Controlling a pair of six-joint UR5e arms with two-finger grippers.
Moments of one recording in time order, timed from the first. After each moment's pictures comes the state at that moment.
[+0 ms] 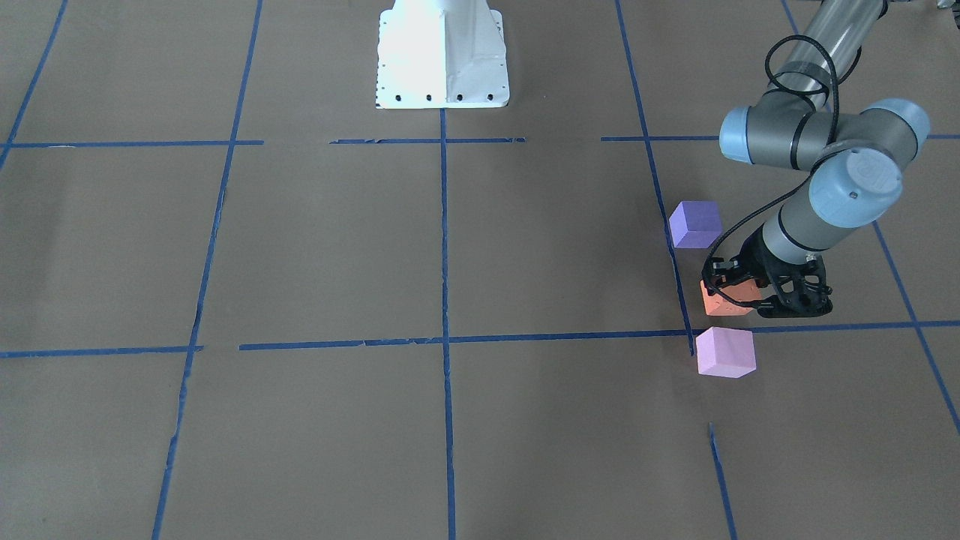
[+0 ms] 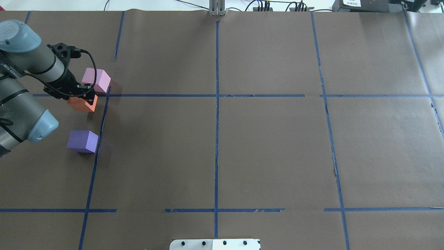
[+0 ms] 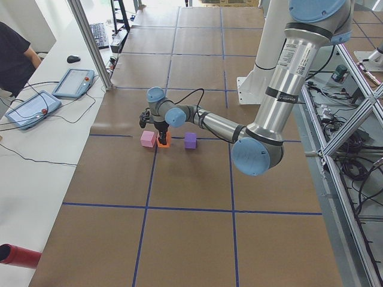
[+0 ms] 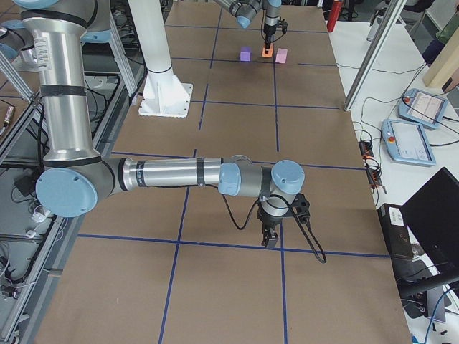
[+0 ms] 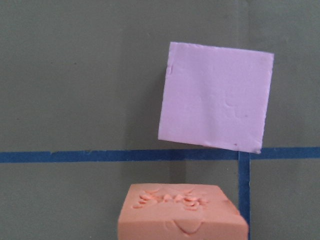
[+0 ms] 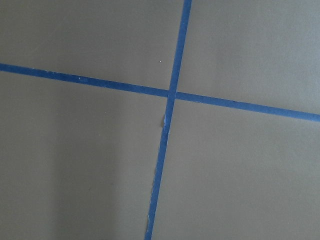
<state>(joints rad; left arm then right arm) -0.93 -1.91 -1.53 -1.79 -2.18 -0.77 1.52 -1.51 1.59 -1.72 2.29 -0.16</state>
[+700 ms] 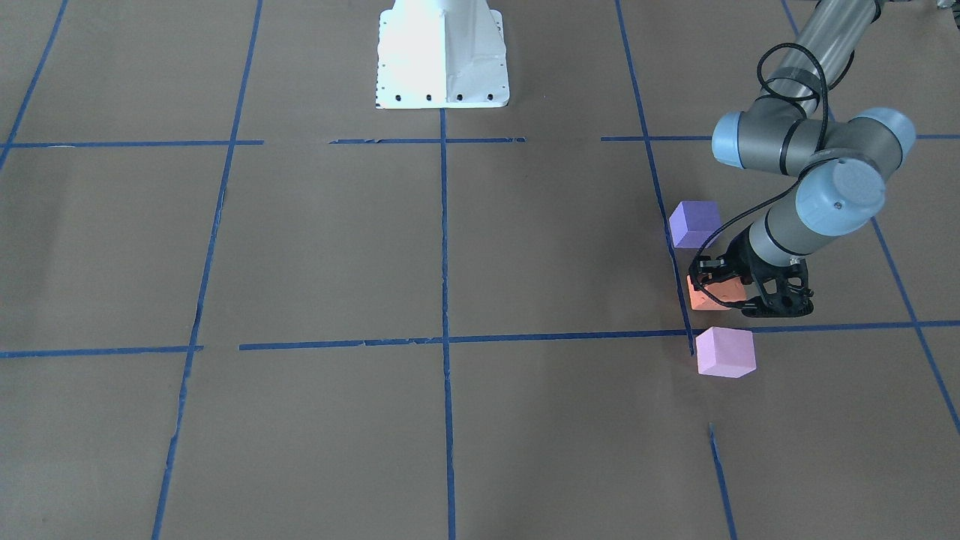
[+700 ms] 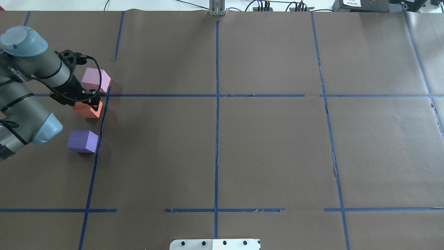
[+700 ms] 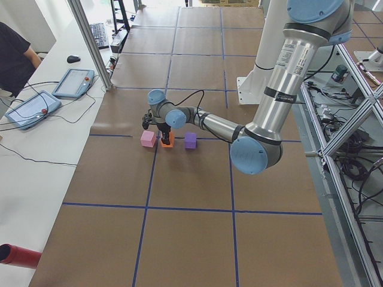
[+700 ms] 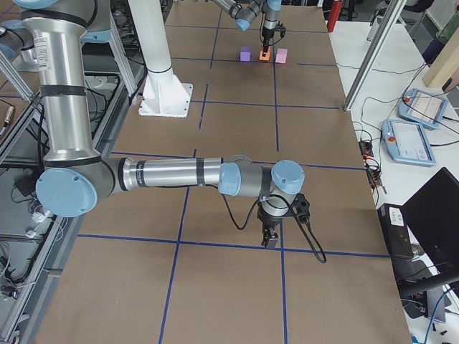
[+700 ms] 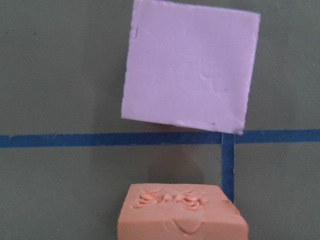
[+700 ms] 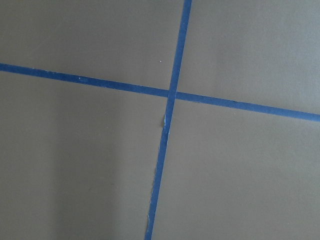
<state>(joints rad) -0.92 -1.92 -1.49 -1.81 -2.23 -0.78 1.52 -1.51 1.59 -1.72 2.29 -0.16</state>
